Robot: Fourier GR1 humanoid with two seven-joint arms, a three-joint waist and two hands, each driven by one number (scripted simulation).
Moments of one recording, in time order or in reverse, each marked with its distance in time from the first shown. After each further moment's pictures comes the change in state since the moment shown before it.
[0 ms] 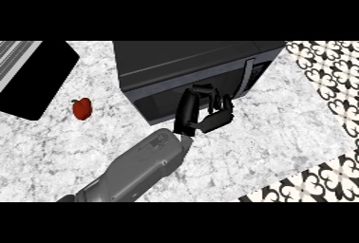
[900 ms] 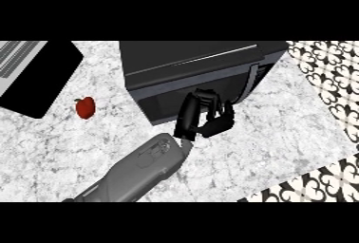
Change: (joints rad) left arm 0.031 0.000 -0.005 -0.039 -0.153 0.030 0.163; right arm 0.083 0.093 0.058 -0.048 0.097 -0.036 -0.056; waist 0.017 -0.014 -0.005
